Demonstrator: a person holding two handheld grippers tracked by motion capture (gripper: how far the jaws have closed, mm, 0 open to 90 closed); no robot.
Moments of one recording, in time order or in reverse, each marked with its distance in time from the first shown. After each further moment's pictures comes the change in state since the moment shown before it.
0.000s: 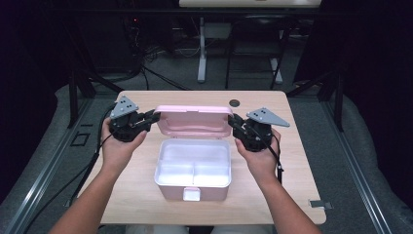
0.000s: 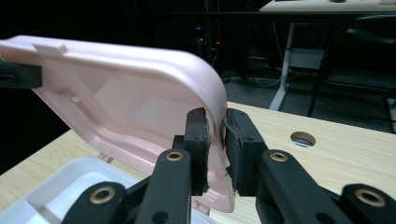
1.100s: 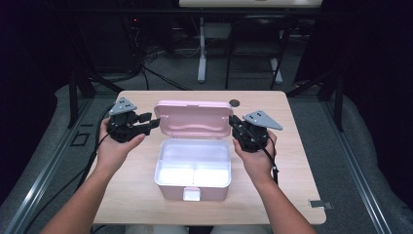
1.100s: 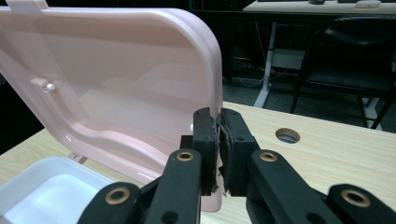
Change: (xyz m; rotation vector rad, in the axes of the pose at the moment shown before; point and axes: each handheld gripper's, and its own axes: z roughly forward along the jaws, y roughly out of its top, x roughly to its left) left arm 0.012 -0.005 0.004 0.078 -0.017 -0.074; right arm 0.000 -0.015 0.015 -0.005 -0.077 -0.021
